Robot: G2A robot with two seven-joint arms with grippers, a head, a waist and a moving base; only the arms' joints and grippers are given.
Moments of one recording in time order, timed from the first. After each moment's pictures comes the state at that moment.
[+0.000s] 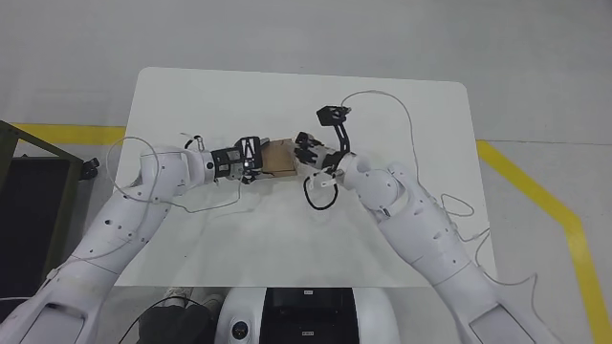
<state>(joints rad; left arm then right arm) 1.10 -0.90 -1.09 -1.41 1.75 -0.82 0.25 -1.00 -1.42 0.90 -1.30 -0.45 -0.14 0.46</state>
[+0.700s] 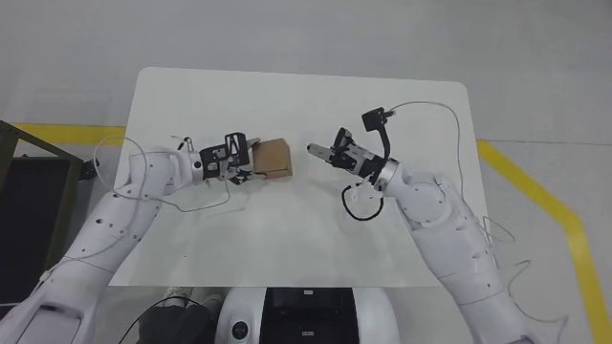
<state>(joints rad) 1.11 -0.89 -1.12 -1.33 1.71 -0.88 0.33 -1.17 -1.35 1.13 -1.46 -0.42 -0.47 0.51</state>
